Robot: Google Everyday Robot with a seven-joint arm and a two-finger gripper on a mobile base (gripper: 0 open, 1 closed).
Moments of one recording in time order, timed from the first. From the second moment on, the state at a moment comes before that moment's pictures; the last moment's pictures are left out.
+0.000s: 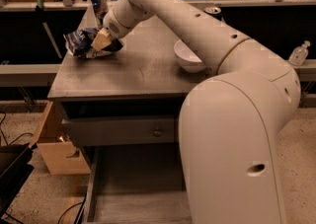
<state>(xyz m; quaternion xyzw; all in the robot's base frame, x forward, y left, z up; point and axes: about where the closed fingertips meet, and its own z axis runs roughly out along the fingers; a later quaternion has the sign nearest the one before) 0.758 0.177 0.861 -0.54 0.75 0.20 0.34</state>
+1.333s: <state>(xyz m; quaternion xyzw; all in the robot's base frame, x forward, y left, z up) 0.726 0.155 0.933 -0.57 0.71 0.19 0.36</state>
